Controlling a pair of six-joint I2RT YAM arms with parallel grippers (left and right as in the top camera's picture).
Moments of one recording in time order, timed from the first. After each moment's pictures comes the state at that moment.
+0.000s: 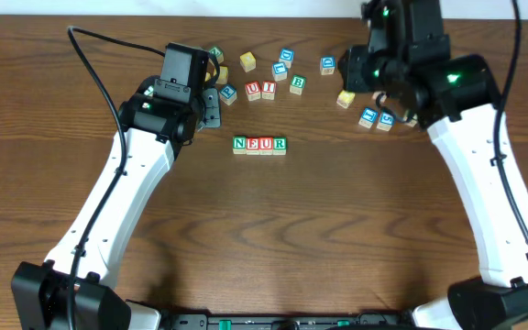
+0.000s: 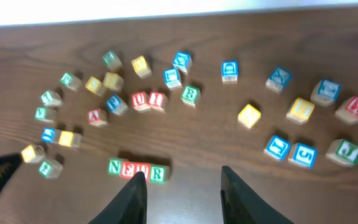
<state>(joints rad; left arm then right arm) -0.29 1.57 1.39 -0.77 -0.14 -0.30 0.32 1.69 1.92 -1.04 -0.07 0.28</state>
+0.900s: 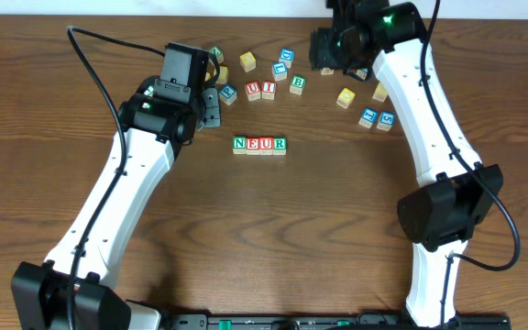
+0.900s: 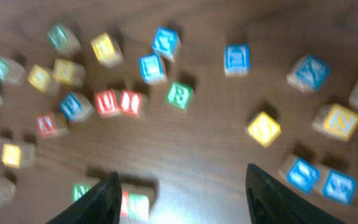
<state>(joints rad) -0.29 1.57 1.39 -0.77 -0.14 -0.31 0.32 2.16 2.28 -1.13 -0.06 0.27</state>
